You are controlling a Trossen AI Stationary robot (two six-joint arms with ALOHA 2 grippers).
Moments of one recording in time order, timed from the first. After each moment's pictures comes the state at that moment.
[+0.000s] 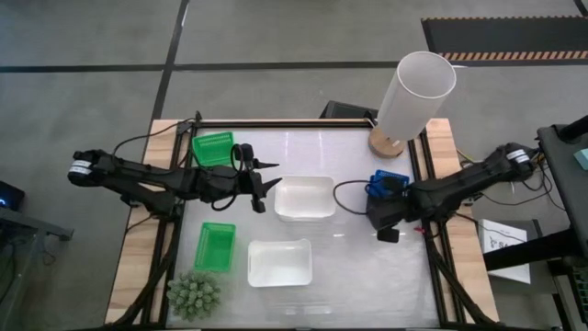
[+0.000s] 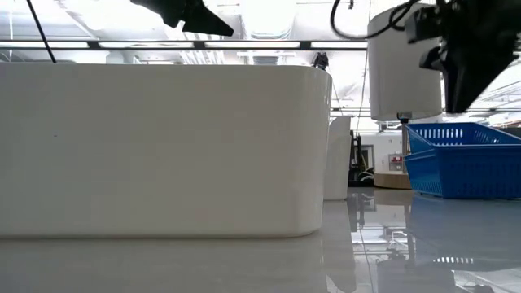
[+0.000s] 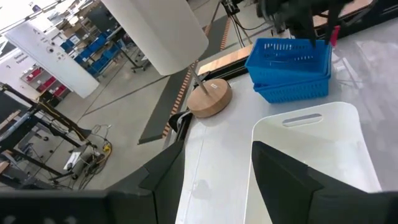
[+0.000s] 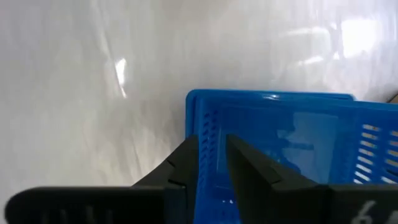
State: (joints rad) left arm -0.11 1.16 0.86 0.04 -0.53 0.42; right arm 0.33 1.23 0.94 -1.12 0.23 0.45
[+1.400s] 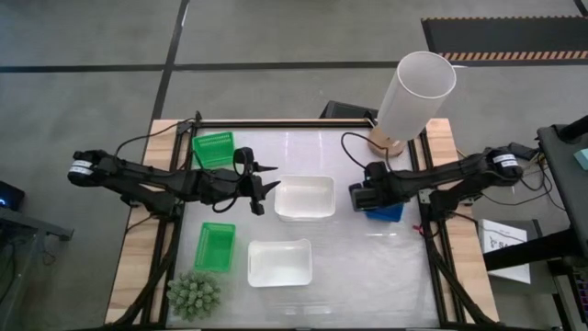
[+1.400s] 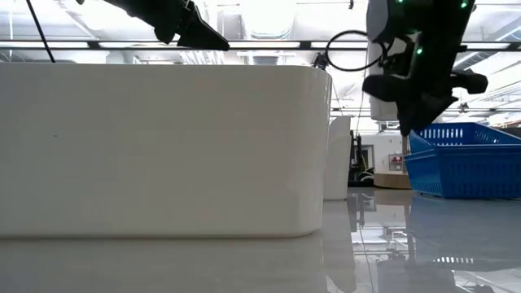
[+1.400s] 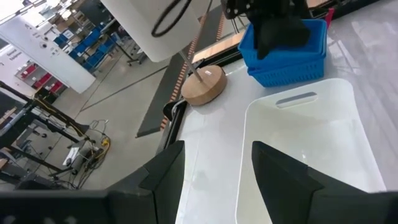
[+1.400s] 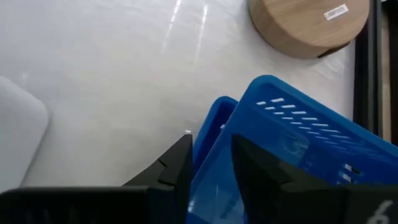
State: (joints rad) left arm -0.11 1.16 0.80 0.06 -0.53 0.42; right arm 0.10 1.42 0.94 -1.12 0.55 1.40
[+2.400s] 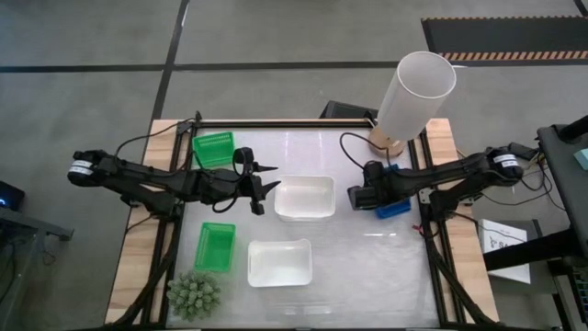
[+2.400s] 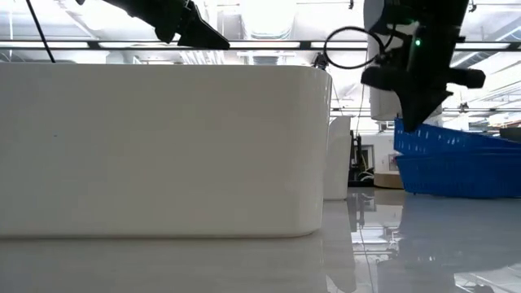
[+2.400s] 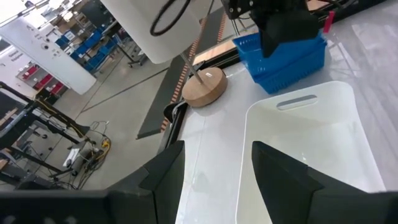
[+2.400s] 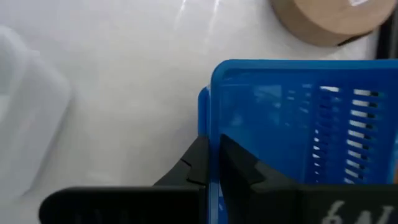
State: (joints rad) left arm -0.11 1.16 0.80 0.07 -0.53 0.43; right arm 0.10 1.41 0.98 -1.12 0.47 1.34
